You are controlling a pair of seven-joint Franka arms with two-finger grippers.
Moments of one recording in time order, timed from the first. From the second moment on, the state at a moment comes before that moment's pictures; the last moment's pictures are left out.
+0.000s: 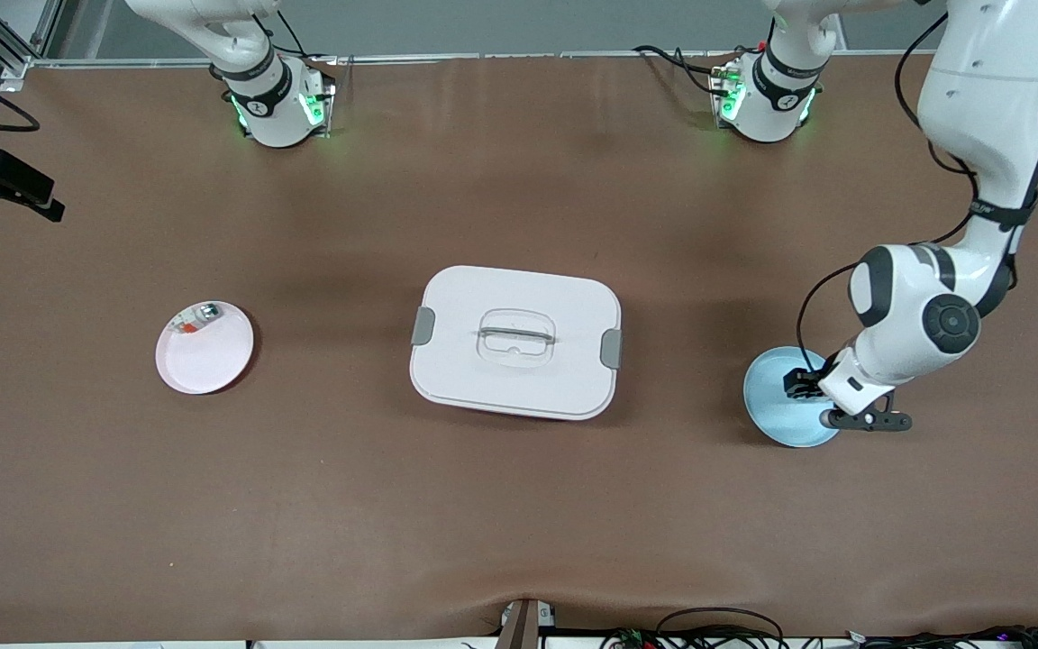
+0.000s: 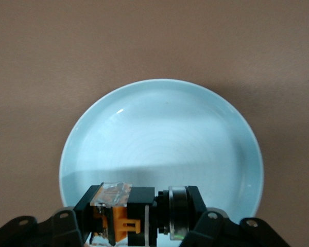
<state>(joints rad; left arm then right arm) 0.06 0.49 -0.10 -1.92 0.02 2.43 -0.01 0.02 -0.05 -0.06 -1.53 0.00 1.46 0.03</state>
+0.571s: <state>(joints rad) 0.05 0.33 -0.20 -1.83 0.02 2.11 -0.20 0.02 -0.05 -0.06 -1.53 0.00 1.46 0.03</state>
